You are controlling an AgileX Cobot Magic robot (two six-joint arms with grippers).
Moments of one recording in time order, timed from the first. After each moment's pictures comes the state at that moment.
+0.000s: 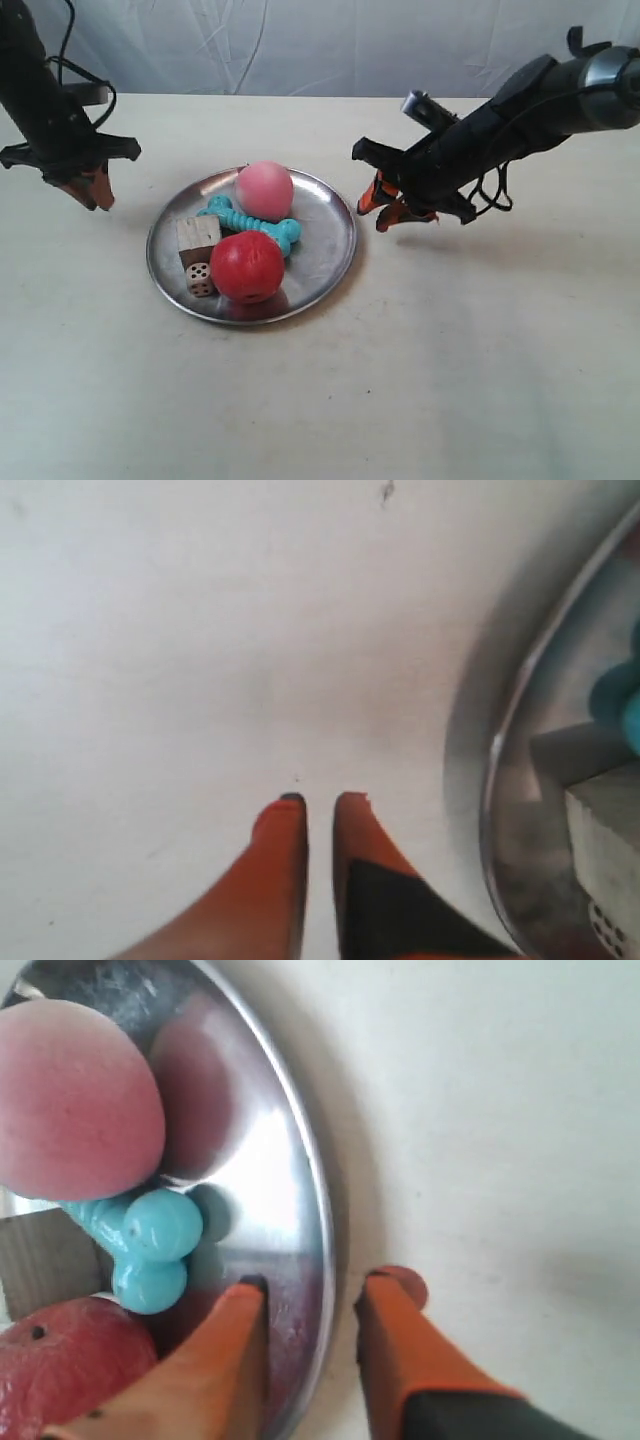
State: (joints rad) left arm -0.01 2.21 -1.73 -0.23 1.22 0.20; right arm 0.14 2.06 -1.30 0.90 0.70 -0.34
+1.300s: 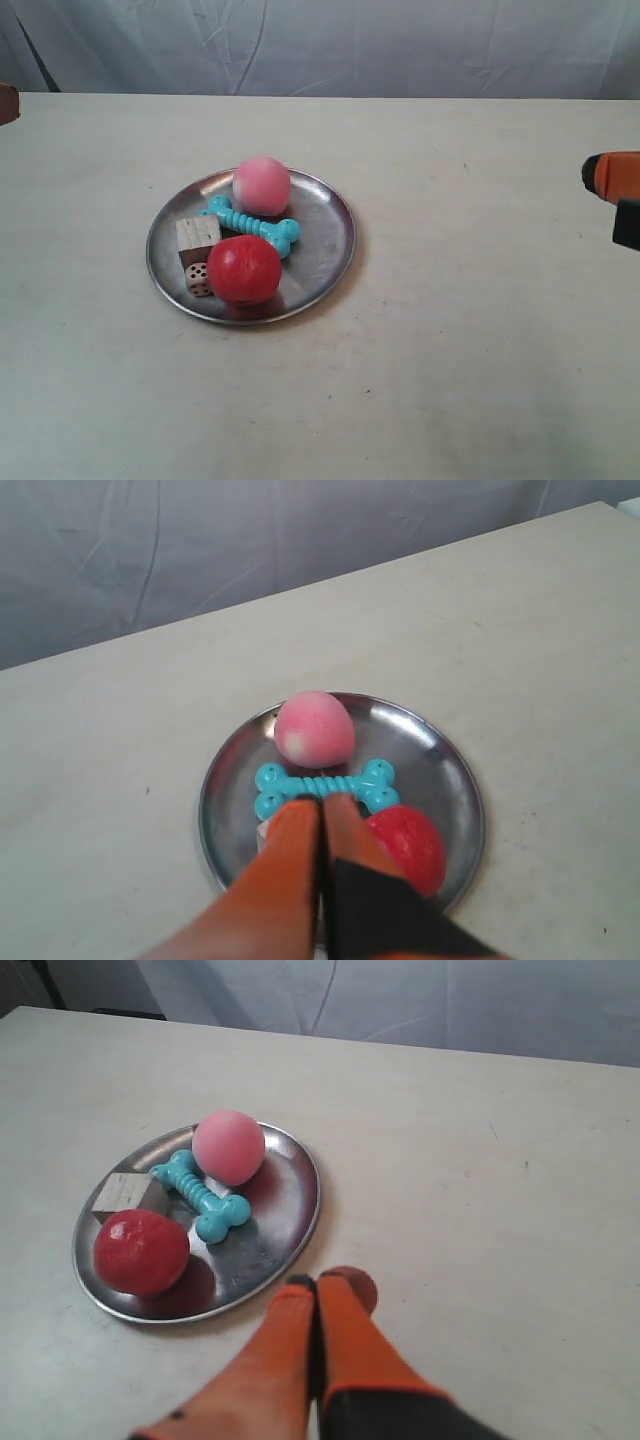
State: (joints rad) left arm -0.09 0.80 -0.77 -0.72 0.68 0.77; right arm 0.13 0.68 -0.59 0.48 0.53 -0.34
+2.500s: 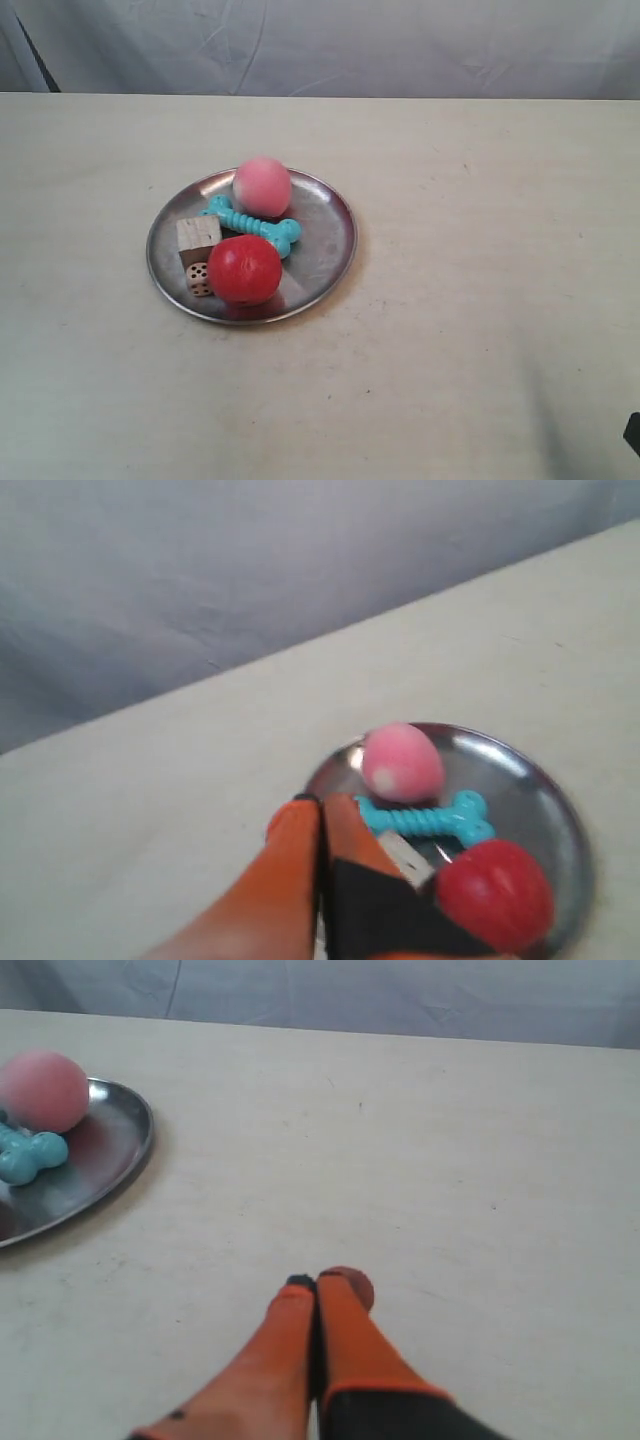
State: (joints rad) left arm -0.09 0.76 -0.75 -0.64 0.54 0.80; right arm -0.05 0.10 -0.02 0.40 0.38 -0.39
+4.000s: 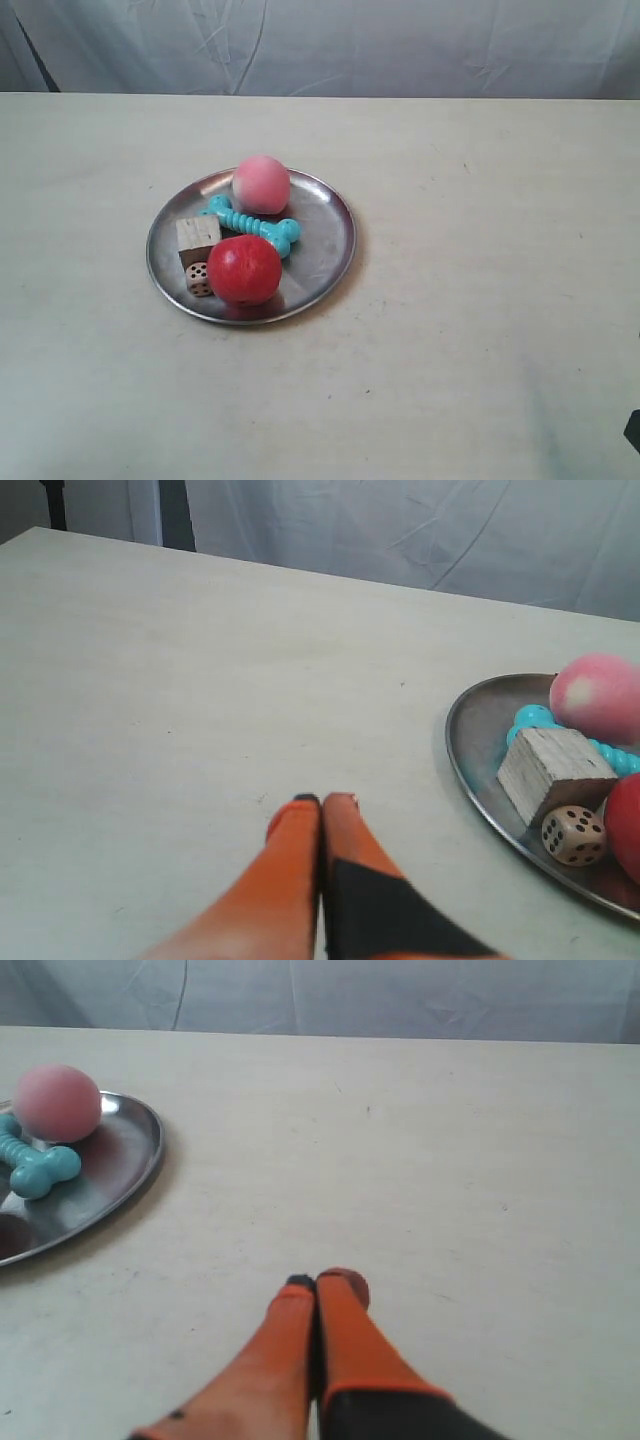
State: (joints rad) left arm 0.03 0.01 0.00 -0.10 0.35 -0.04; right arm -0.05 0.10 -0.02 0.43 0.38 -0.39
